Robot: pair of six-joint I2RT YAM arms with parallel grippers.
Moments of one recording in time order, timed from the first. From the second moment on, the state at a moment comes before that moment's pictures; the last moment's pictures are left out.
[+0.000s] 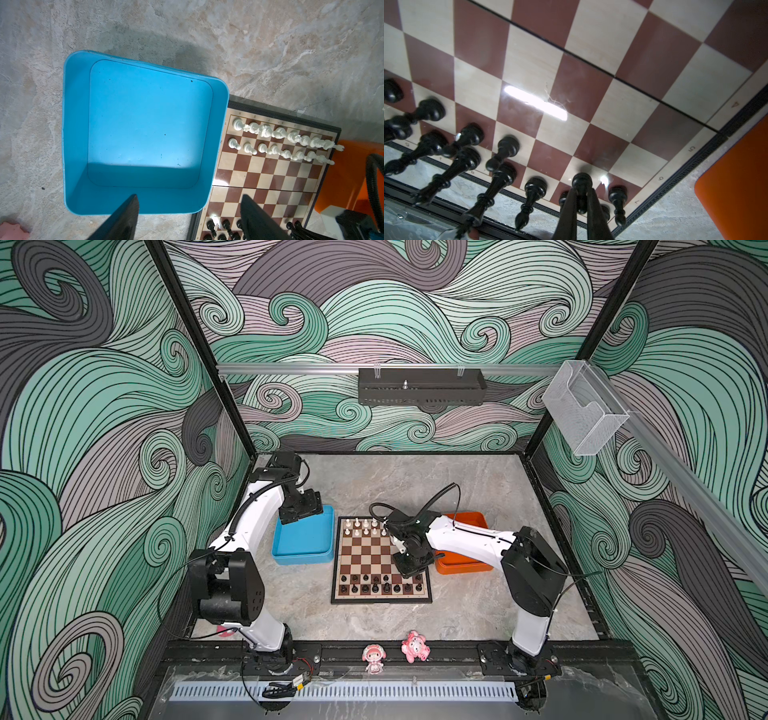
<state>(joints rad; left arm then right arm) -0.05 1.60 1.41 -1.07 0.12 -0.33 0.87 1.86 1.32 -0.96 -0.13 0.38</state>
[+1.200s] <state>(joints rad) -0.05 1.62 1.41 -1.06 0.14 -0.33 0.87 1.88 1.32 -0.98 -0.14 0.38</state>
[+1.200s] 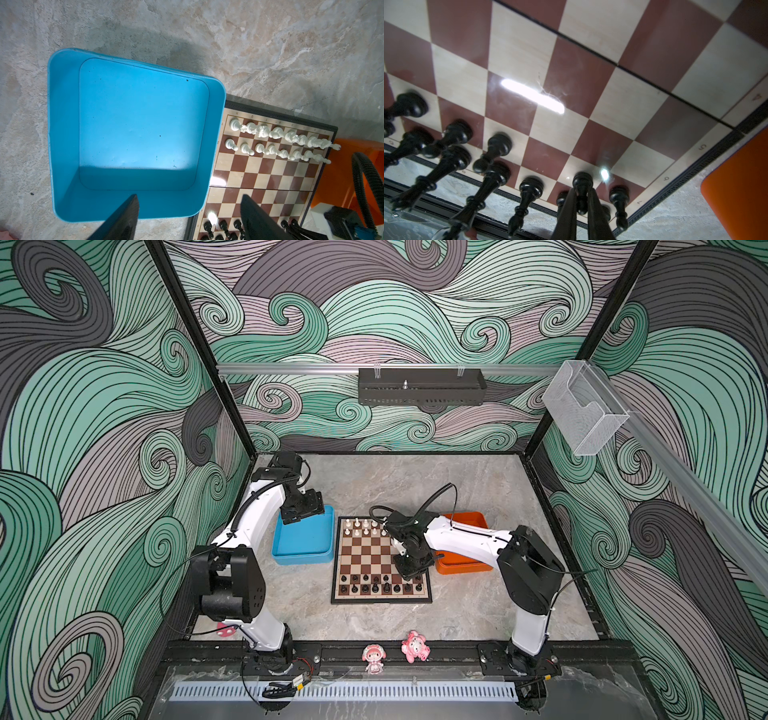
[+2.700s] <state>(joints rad) -0.05 1.62 1.41 -1.06 0.14 -0.33 0.85 1.82 1.44 -1.05 -0.11 0.37</state>
